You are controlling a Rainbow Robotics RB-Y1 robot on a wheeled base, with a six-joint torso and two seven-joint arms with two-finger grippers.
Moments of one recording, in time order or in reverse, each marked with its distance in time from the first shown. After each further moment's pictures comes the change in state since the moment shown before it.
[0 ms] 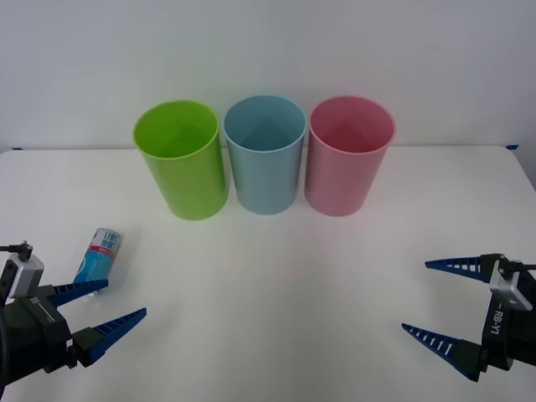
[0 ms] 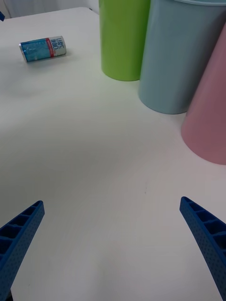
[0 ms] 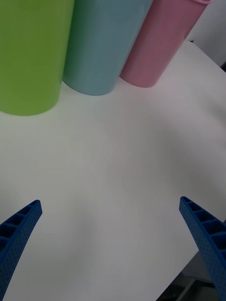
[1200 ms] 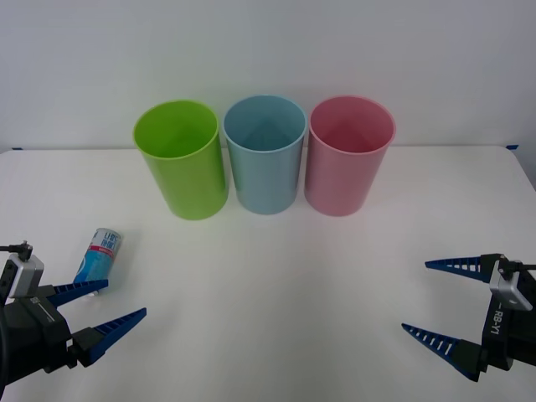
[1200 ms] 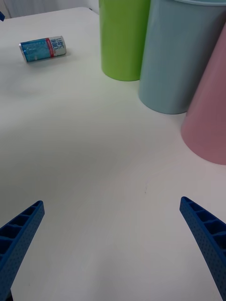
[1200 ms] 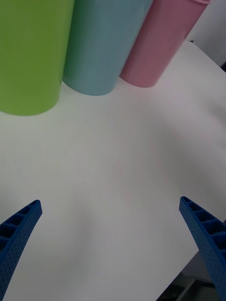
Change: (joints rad) right arm 0.000 0.000 0.000 0.000 0.000 0.000 0.000; left arm 0.000 0.000 0.000 0.000 0.000 0.000 0.000
